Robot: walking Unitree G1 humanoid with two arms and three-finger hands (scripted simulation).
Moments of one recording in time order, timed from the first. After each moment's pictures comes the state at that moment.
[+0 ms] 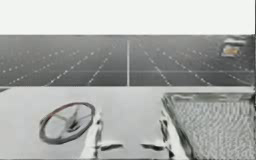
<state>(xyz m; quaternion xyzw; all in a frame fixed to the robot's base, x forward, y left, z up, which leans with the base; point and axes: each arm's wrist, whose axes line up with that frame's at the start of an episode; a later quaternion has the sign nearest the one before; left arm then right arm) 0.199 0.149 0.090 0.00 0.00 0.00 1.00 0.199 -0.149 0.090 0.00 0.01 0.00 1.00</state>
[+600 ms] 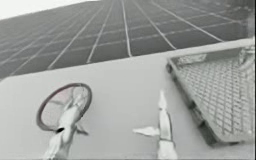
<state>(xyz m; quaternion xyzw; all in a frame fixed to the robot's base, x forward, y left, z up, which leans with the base) 0.293 0.208 0.102 0.58 0.11 0.01 0.81 0.215 -0.125 0.051 -0.07 -0.11 -0.11 0.98</state>
